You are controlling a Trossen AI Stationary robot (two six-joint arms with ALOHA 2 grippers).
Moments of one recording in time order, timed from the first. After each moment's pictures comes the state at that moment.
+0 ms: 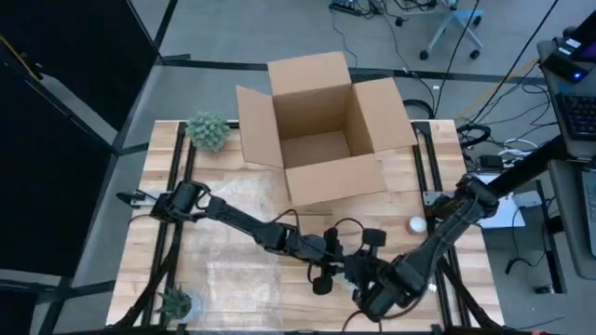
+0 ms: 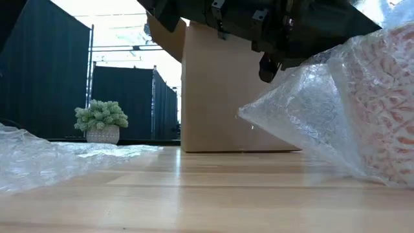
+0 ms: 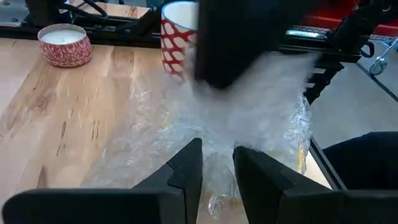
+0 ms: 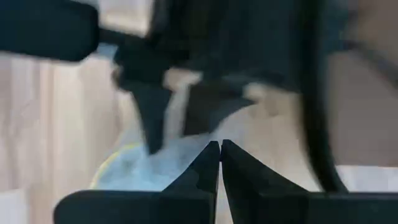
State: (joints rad) left arm -0.31 2.18 1.46 0.28 0.01 -0.20; right arm 0.74 1.82 1.58 -1.19 0.51 0.84
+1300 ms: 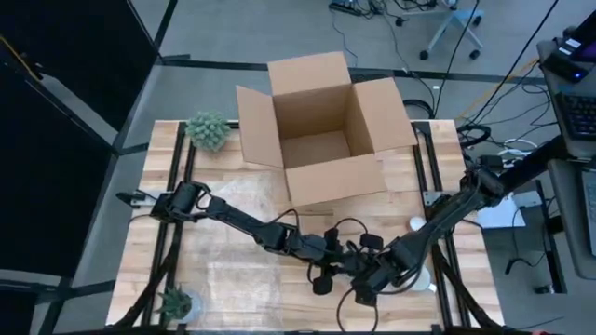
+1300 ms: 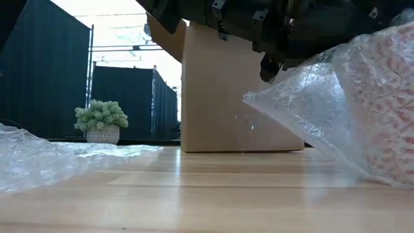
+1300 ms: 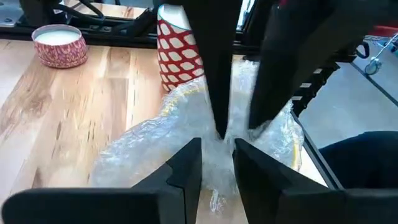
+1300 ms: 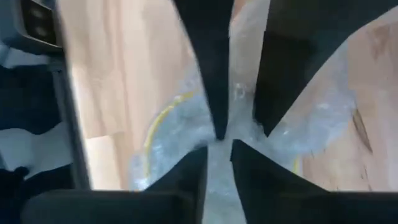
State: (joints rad) left arm -0.31 2.18 1.46 0.29 0.02 -0.20; right arm 0.66 1.65 1.32 -0.89 0.16 0.86
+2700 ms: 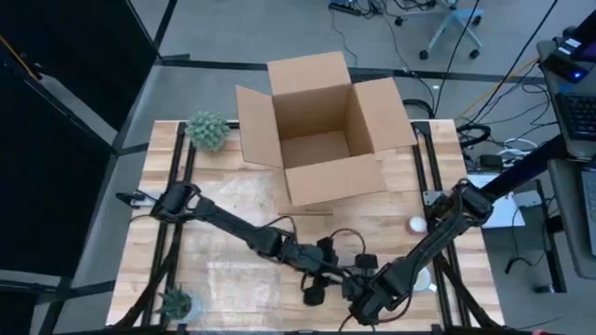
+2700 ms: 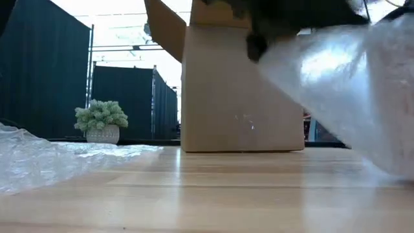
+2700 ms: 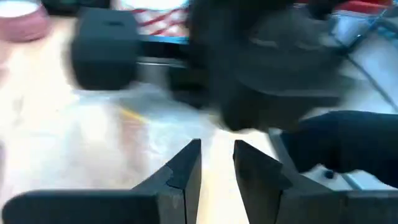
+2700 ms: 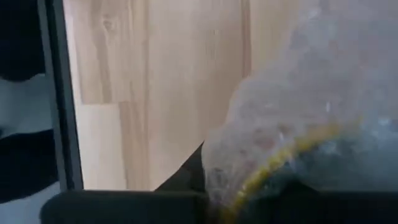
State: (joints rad) left arm -0.40 2.04 1.51 0.01 0.04 -0.28; right arm 0.76 1.86 1.38 -0.82 0.15 0.80
